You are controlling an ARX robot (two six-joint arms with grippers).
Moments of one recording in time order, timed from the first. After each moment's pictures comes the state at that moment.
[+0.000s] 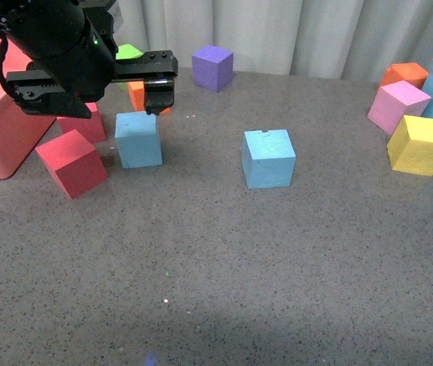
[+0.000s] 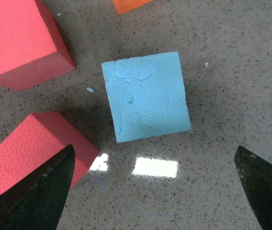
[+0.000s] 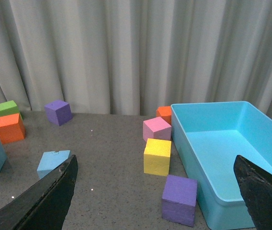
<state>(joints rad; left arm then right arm) -0.26 2.08 1.35 -0.22 -0.10 -0.24 0.00 0.00 0.00 0.00 0.00 0.00</state>
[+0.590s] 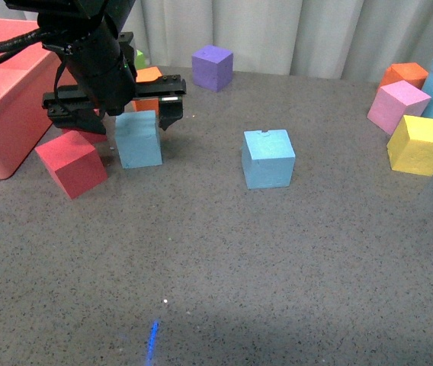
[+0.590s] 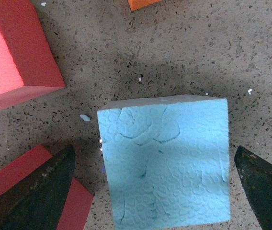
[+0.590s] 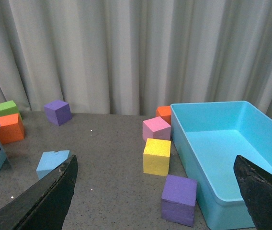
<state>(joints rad) -0.23 2.35 1.67 -0.39 -0.11 -0.29 0.00 0.00 0.00 0.00 0.00 0.00</state>
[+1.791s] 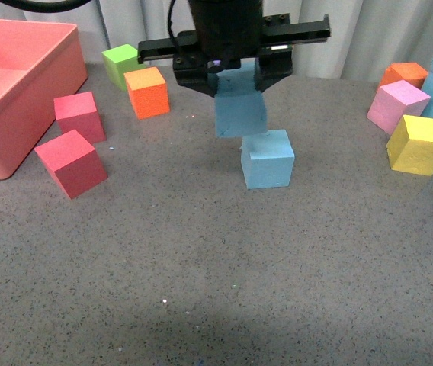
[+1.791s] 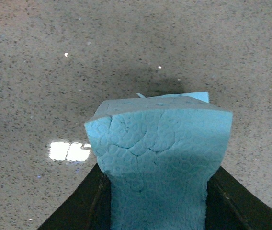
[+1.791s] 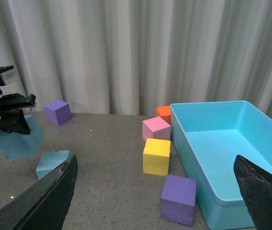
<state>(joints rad) -0.53 2.21 1.76 -0.55 -0.15 -0.50 0.00 0.00 0.00 0.00 0.00 0.00</state>
